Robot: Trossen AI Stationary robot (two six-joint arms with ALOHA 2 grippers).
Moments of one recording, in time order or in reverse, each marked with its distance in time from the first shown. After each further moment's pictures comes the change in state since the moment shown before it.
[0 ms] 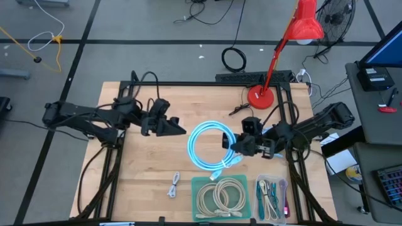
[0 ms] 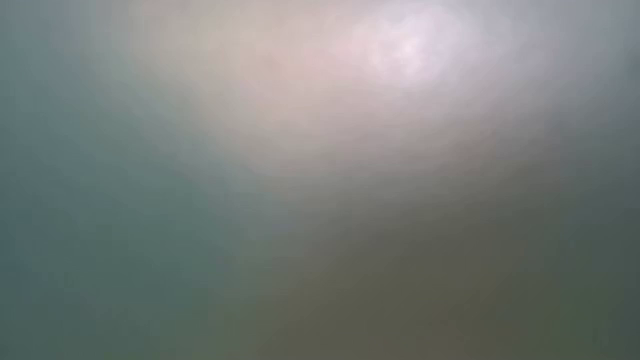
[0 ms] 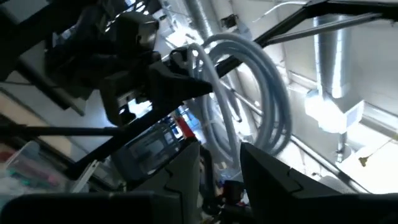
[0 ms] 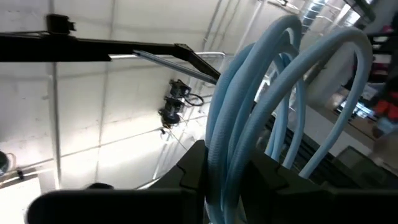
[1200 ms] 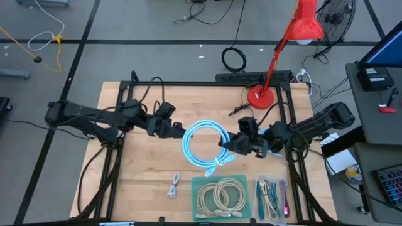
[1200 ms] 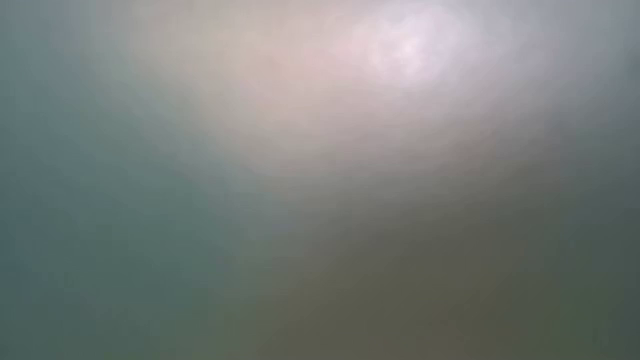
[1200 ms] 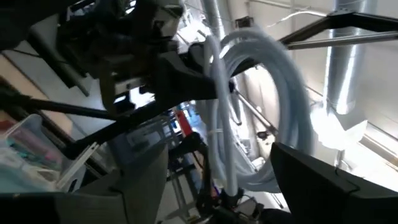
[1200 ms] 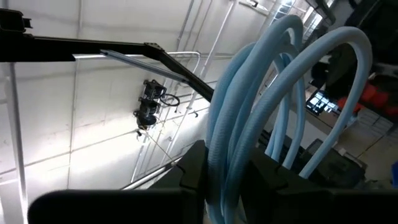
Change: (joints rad) left arm -0.031 0.045 0.000 0.011 -0.036 -0.109; right arm -0.007 -0.002 0.000 -0.105 0.054 0.001
